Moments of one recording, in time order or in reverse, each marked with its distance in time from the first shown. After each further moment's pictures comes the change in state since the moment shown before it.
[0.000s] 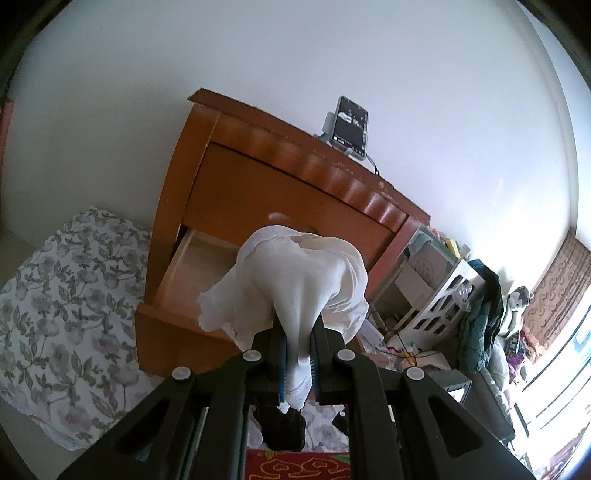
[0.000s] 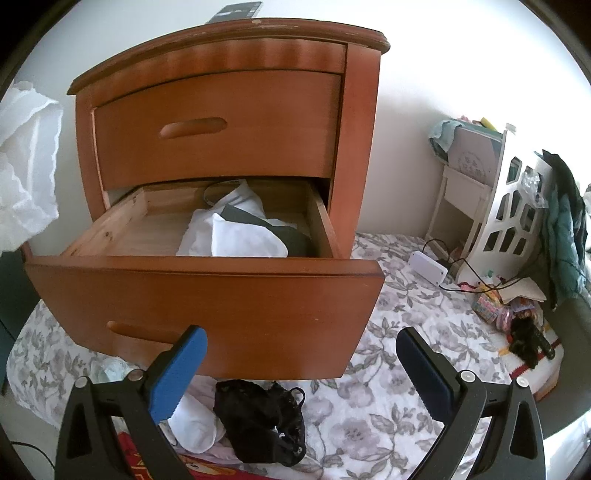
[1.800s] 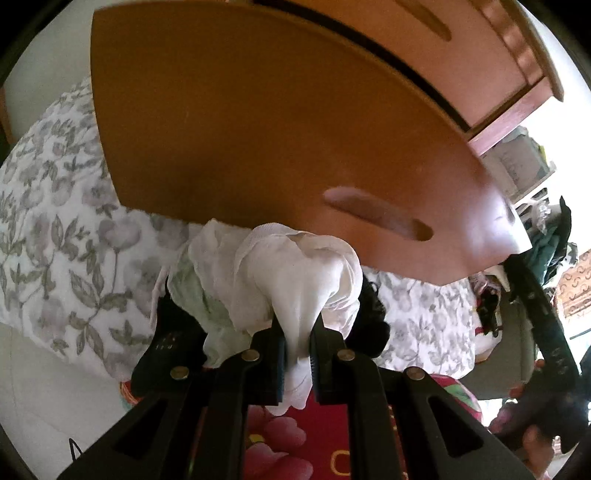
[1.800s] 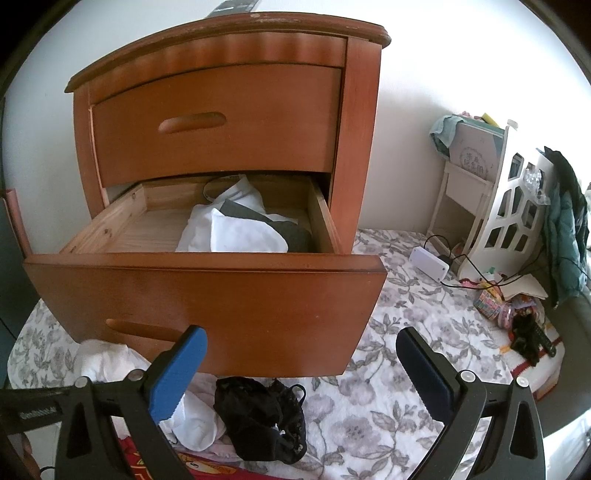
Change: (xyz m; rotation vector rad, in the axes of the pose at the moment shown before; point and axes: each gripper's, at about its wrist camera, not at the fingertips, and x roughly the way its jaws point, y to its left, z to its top) left arm 0.146 0.079 -0.121 -0.120 0.559 0.188; right arm 0.004 -0.001 -0.001 0.005 0.018 0.005
